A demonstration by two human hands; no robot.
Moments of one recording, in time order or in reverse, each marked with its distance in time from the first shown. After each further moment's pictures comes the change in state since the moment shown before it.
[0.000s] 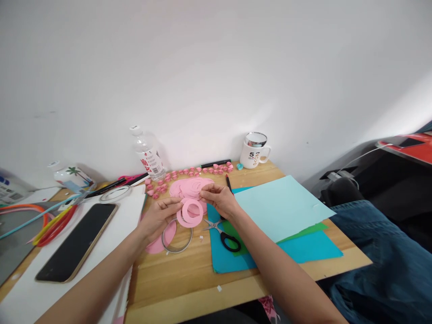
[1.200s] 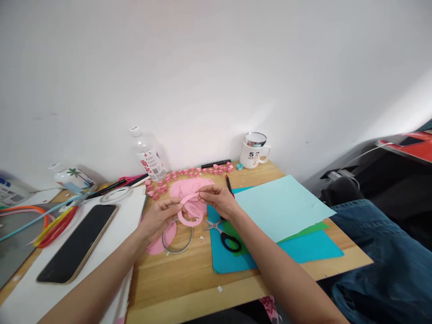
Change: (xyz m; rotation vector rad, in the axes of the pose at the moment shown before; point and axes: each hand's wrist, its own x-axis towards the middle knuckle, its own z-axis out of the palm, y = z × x) left_hand -0.001 0.000 -0.002 0.055 -0.127 0.045; right_hand -0.002 -0.003 0.002 0.019 -0.045 0.036
